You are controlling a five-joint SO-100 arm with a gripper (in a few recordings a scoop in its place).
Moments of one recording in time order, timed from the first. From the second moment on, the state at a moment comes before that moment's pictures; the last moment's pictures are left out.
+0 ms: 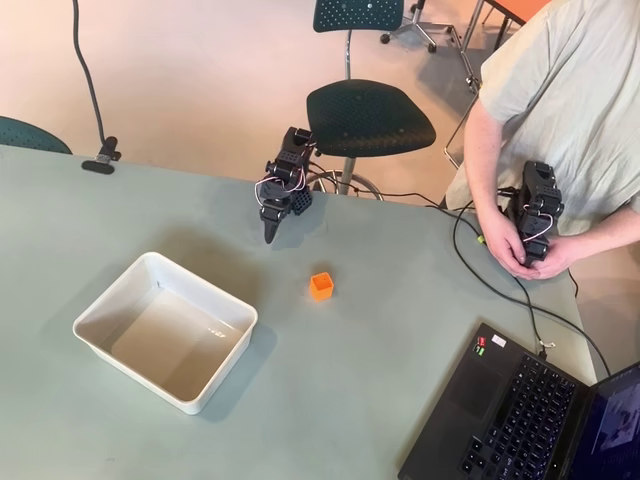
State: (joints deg) arm 5.8 179.3 176.0 59.0 12.3
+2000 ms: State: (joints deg) arm -24.2 102.7 84.1 89.6 7.6
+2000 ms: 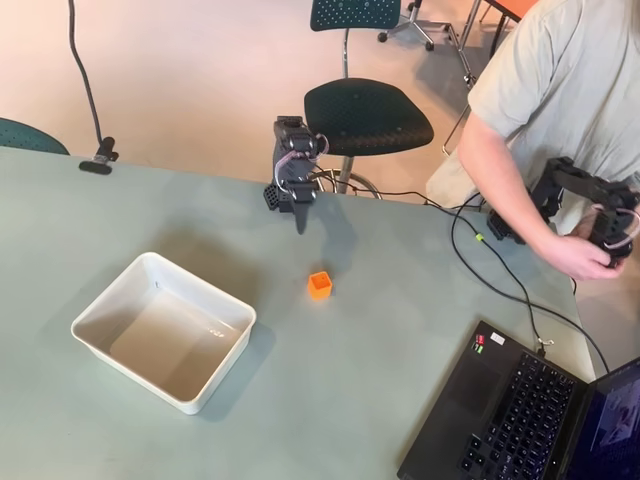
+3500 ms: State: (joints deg) arm -29.7 61.5 78.9 85.4 7.6
